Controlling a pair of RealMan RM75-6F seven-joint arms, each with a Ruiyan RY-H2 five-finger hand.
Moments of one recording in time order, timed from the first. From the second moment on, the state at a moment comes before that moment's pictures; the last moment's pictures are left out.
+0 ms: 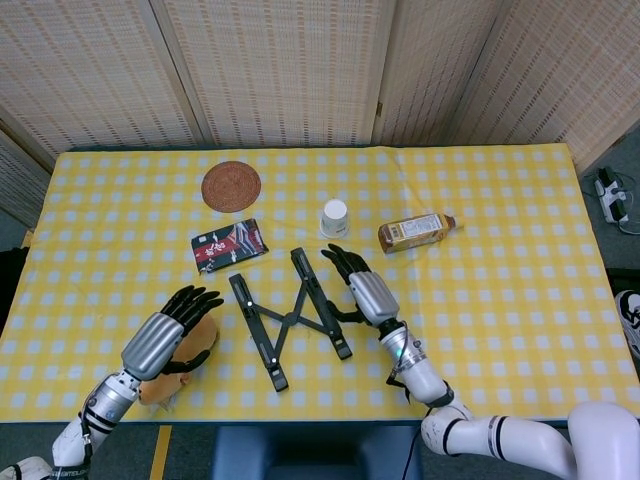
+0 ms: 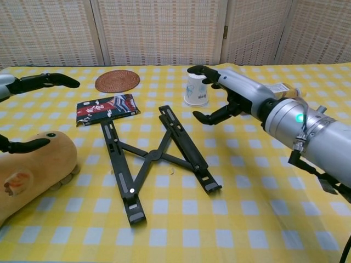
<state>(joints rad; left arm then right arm) -0.46 -1.31 0.03 -1.59 1.68 1.29 -0.15 0.67 -1.75 0.26 -1.44 -1.23 1.00 0.04</state>
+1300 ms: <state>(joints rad) -0.59 -1.40 -0.02 -1.53 1.58 1.08 0.08 0.80 -1.79 0.03 -0.99 -1.67 1.02 -0.18</state>
